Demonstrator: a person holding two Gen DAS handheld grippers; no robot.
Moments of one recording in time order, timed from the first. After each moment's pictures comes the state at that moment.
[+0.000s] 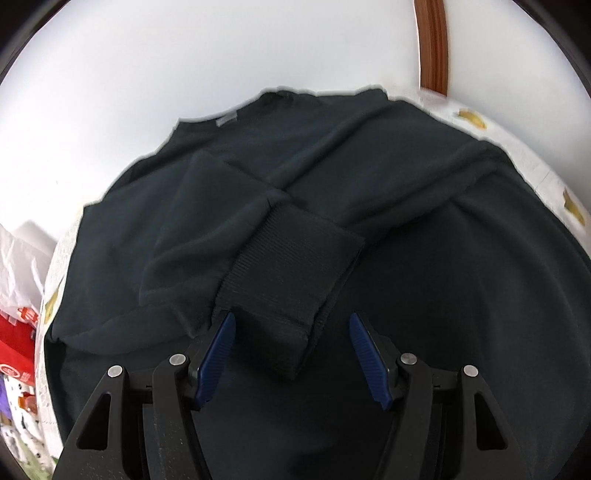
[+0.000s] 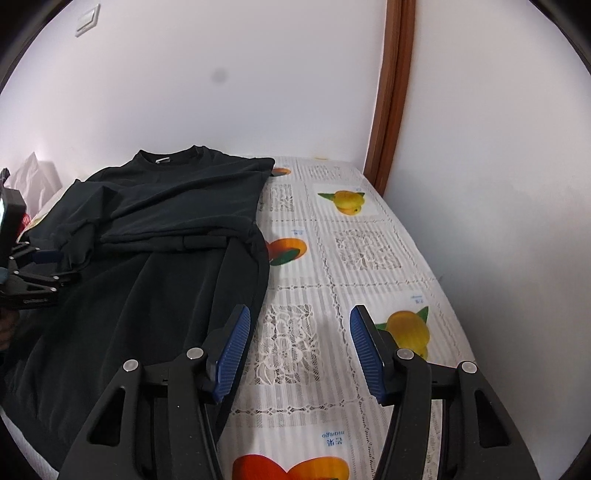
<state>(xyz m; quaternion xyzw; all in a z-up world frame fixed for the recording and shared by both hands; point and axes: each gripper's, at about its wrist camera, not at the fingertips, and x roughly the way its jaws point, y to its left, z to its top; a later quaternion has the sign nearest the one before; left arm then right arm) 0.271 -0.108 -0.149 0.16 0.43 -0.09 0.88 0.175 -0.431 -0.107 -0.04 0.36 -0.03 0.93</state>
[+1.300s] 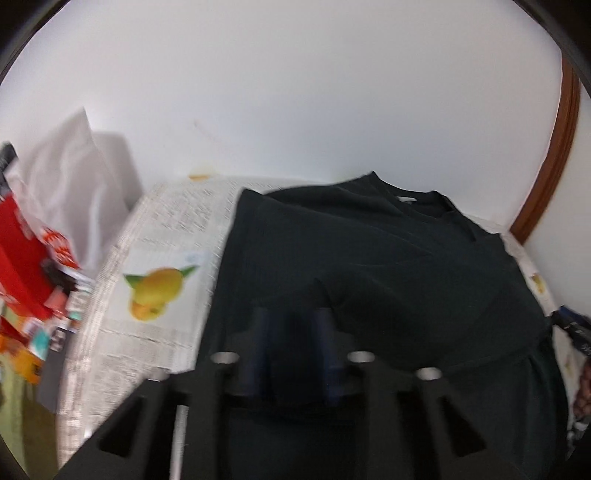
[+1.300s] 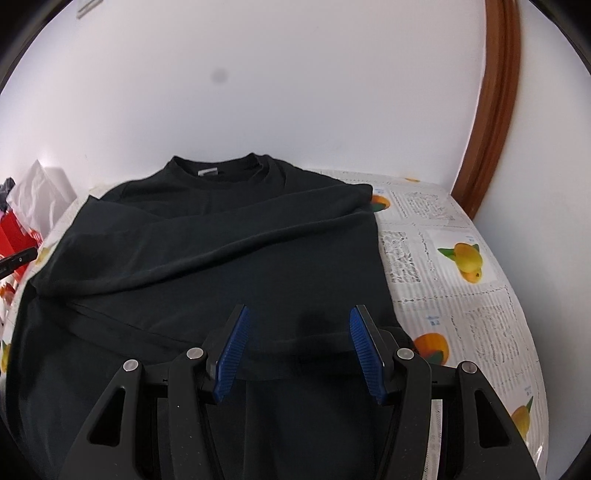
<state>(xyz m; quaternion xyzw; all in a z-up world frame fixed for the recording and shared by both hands) 0.324 0.119 -0.100 -0.07 0.39 -0.02 0.92 0.321 -0.307 -0.102 -0.03 0.40 0.03 0.92</state>
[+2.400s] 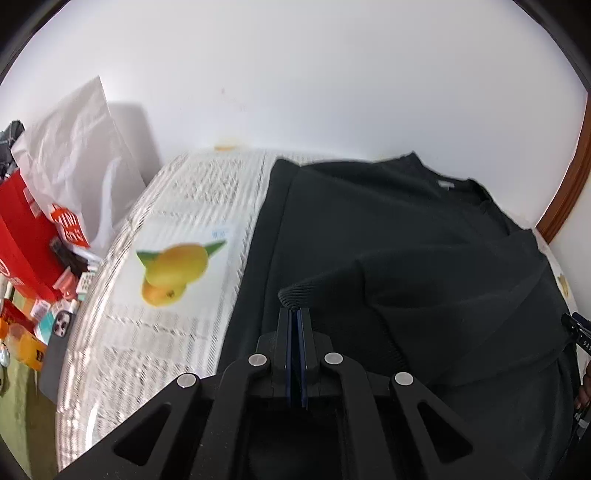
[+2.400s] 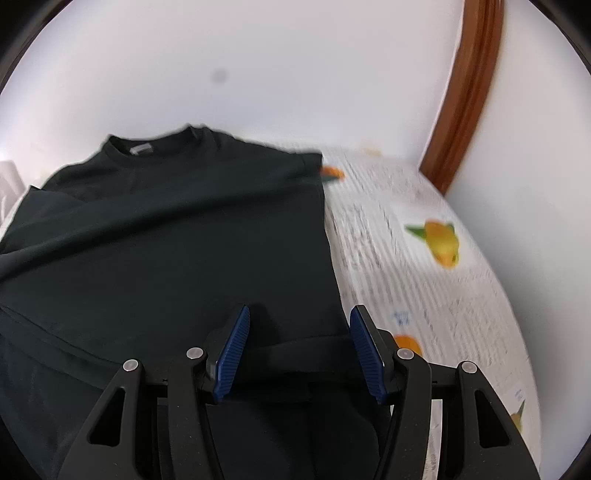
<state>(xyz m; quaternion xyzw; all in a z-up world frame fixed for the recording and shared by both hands) 0.341 0.137 -0.129 -0.07 0.42 0.03 0.91 0.357 -0.345 -0.145 -0.05 0.43 -0.06 0.90</state>
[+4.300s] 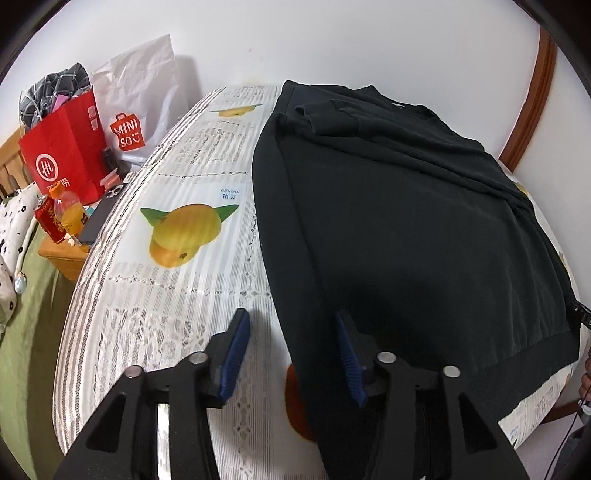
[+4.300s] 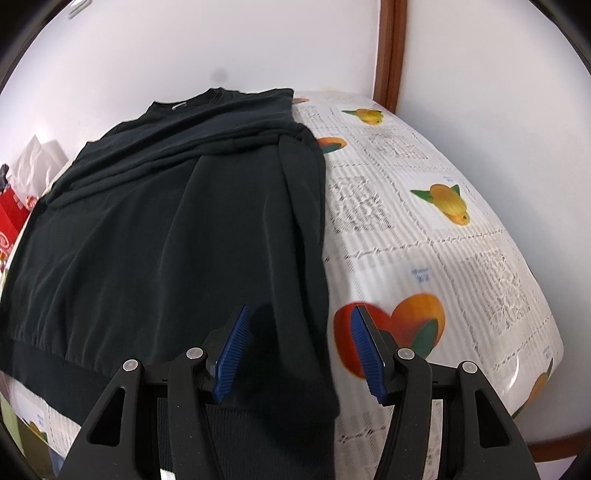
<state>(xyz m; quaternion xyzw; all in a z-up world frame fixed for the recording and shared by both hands) 0.093 0.119 -0.155 -0.06 0.45 0.03 0.89 0.103 -0.367 -0.153 0.01 0.45 -0.04 0.89</state>
